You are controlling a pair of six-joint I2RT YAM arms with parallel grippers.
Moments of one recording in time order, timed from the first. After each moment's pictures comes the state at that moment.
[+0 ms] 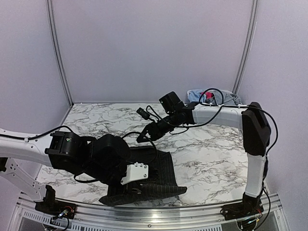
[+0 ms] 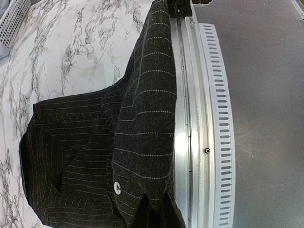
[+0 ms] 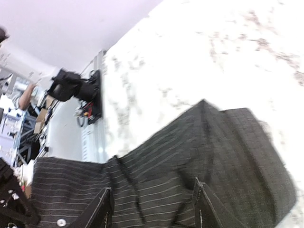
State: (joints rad) left arm -1.43 1.36 1.15 -0.69 0.04 0.16; right arm 0.78 1.98 1.55 -0.41 -0.88 0.12
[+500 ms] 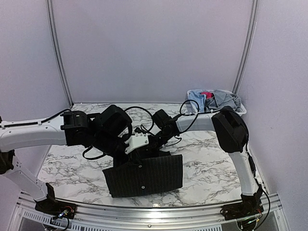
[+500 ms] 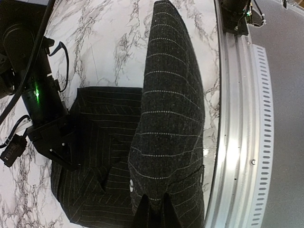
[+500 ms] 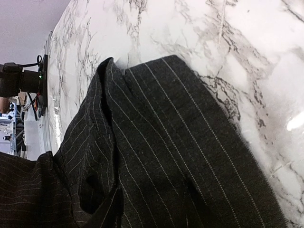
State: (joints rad) left arm -1.14 1.44 1.24 -0.71 0.16 0.25; right arm 0.74 2.33 1.72 -0.49 -0.81 0.06
